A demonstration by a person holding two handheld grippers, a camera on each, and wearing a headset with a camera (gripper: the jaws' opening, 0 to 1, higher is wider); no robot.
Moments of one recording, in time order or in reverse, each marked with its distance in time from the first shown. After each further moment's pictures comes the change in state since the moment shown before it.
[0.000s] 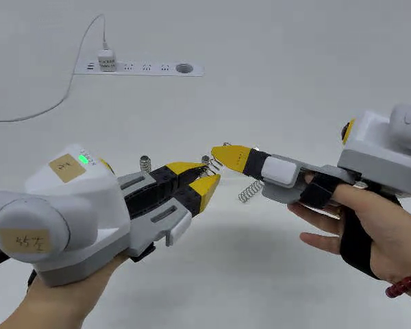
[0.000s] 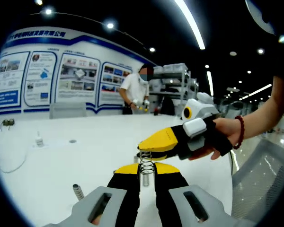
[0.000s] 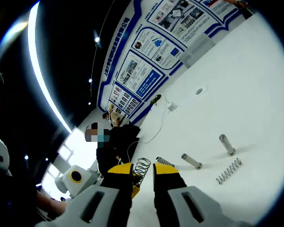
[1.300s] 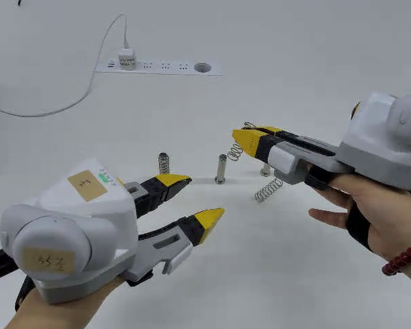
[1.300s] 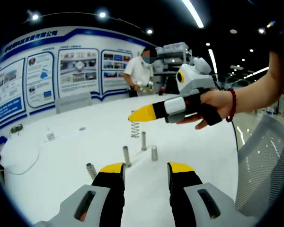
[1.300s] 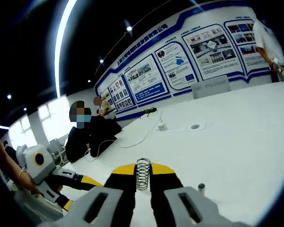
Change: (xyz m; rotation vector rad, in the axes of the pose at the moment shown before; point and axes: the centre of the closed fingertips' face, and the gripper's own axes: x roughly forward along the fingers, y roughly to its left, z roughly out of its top) left arm -0.028 0.011 -0.036 0.088 0.186 0.074; right arm 0.023 -0.023 0.031 -0.566 -0.040 -0.165
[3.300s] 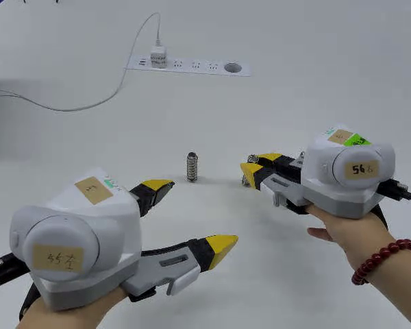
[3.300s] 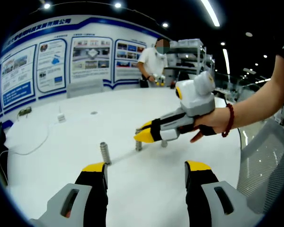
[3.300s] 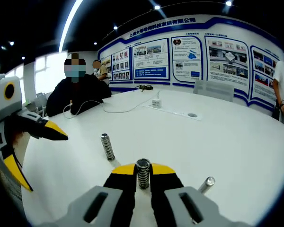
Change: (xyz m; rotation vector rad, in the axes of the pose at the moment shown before) left arm -0.021 0.018 -0.024 -0.094 0.073 0.081; right arm 0.038 -0.027 -0.072 -0.305 0.200 -0.108
